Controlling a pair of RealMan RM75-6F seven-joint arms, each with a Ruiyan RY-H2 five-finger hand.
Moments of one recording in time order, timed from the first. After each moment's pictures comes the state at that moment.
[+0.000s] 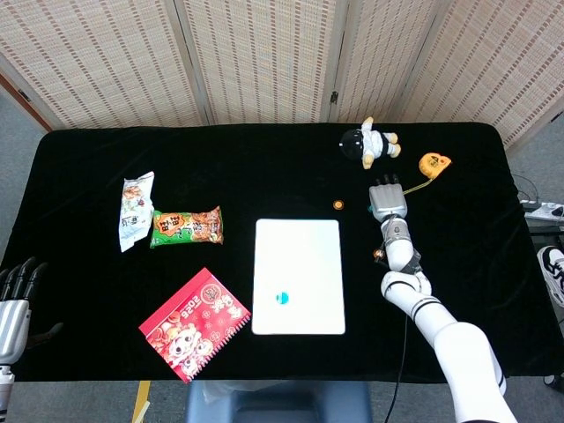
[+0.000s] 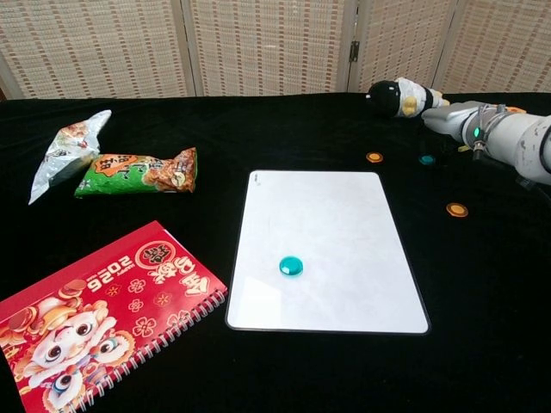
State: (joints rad) left arm -0.08 -1.14 -0.06 -1.59 1.44 1.49 0.12; right arm 1.01 -1.89 0.31 -0.41 -0.80 0.48 -0.47
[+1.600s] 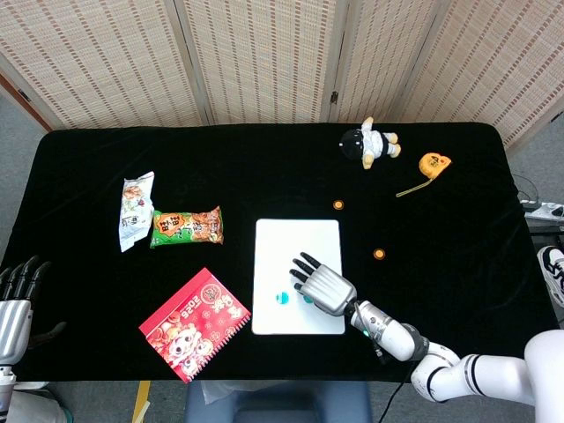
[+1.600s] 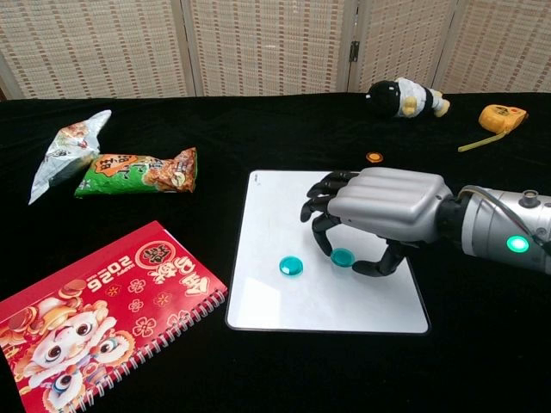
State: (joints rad) left arm -0.08 -1.15 -0.05 -1.58 1.47 1.51 0.10; right arm 0.80 -1.52 0.01 -1.50 -1.43 0.84 -0.45
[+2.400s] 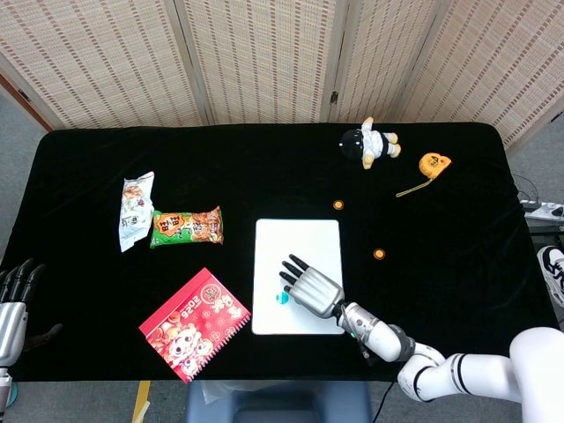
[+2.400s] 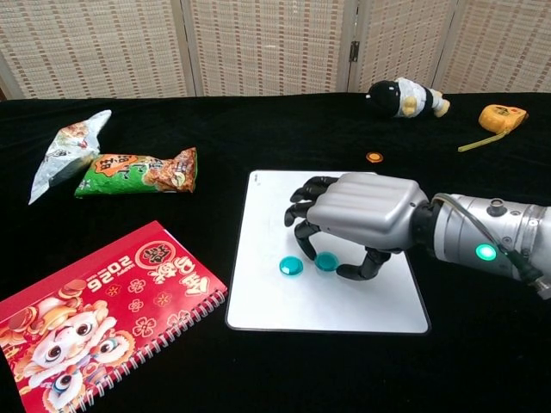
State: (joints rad) left arm -0.07 -1.16 -0.05 -1.52 1.46 1.50 0.05; right arm 0.82 -1.57 0.03 -1.50 -1.38 0.82 -0.57
